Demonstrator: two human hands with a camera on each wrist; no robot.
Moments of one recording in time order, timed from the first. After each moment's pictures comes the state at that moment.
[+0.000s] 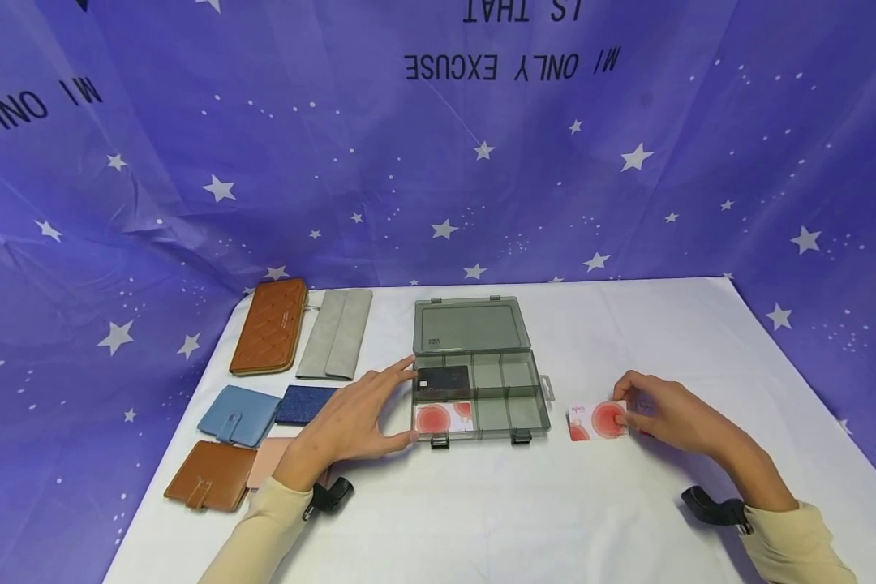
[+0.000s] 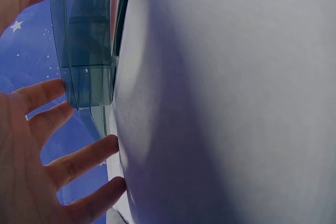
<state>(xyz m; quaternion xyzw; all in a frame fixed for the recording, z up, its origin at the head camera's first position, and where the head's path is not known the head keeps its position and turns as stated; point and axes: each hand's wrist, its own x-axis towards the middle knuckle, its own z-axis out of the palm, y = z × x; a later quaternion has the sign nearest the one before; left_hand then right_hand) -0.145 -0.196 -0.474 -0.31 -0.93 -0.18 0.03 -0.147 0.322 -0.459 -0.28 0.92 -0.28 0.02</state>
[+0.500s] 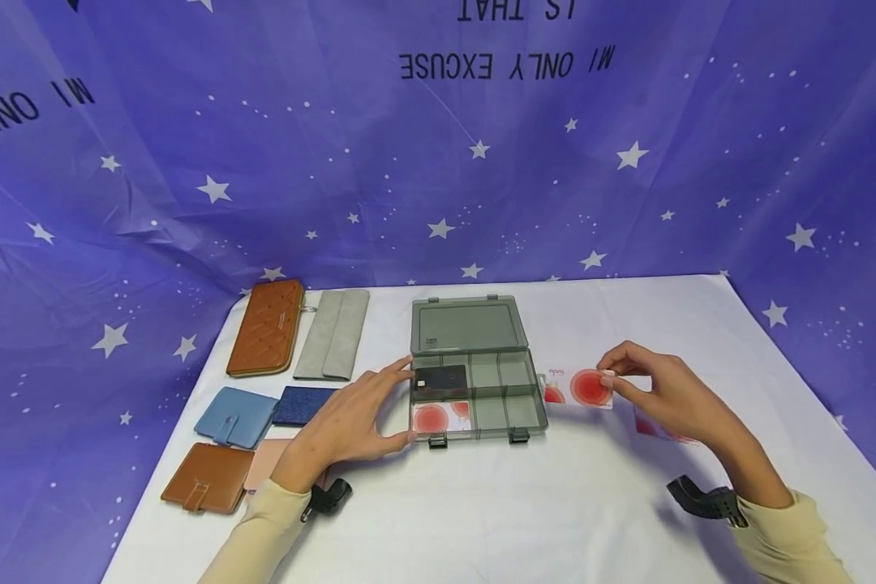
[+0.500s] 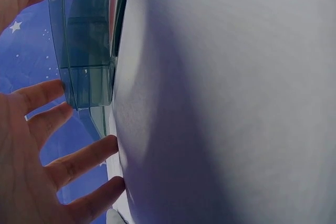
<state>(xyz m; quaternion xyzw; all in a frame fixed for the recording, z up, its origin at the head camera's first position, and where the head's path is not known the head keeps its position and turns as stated) -0.145 -0.195 -0.472 -0.31 -0.93 -0.18 0.03 -0.142 0.282 -0.406 -0.24 0.91 -0.32 -0.04</state>
